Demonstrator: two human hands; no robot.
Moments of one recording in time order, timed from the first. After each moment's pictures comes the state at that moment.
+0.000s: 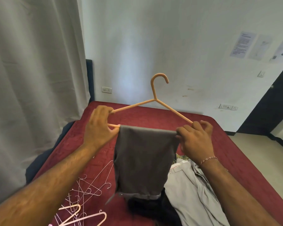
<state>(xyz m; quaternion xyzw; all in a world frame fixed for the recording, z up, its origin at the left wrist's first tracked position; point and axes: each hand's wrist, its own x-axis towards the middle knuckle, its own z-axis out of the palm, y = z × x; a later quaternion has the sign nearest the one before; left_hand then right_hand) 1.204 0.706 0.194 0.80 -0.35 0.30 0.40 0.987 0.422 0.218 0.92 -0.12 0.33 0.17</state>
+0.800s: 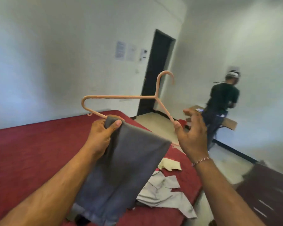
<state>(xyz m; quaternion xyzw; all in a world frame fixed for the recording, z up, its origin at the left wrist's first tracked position) 1.037 0.655 0.278 0.40 -0.50 -0.30 0.71 0.754 0.593 0.319 0.72 -0.44 0.54 0.01</state>
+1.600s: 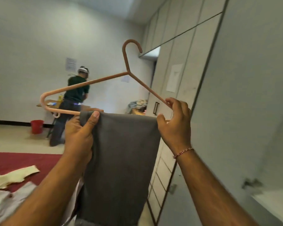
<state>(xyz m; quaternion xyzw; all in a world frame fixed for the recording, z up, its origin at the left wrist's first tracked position) 0.583 0.877 0.372 0.11 -0.50 -0.59 0.62 0.386 1.018 0.424 0.44 -0.67 0.49 0.34</state>
